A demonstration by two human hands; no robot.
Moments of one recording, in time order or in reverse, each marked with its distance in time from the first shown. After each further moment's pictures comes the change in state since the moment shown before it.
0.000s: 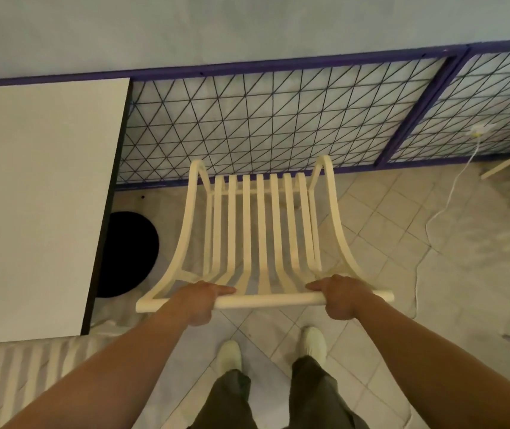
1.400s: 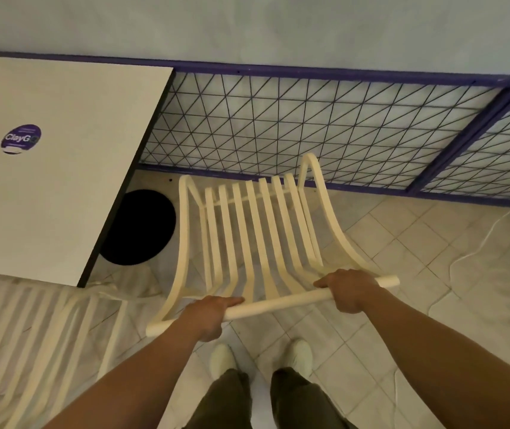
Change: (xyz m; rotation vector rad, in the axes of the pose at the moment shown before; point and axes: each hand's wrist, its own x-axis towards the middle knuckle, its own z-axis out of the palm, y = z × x) left_hand -0.017 0.097 0.045 -0.245 0.103 -0.193; right_hand 0.018 0.067 -0.040 -0.324 -0.014 -0.205
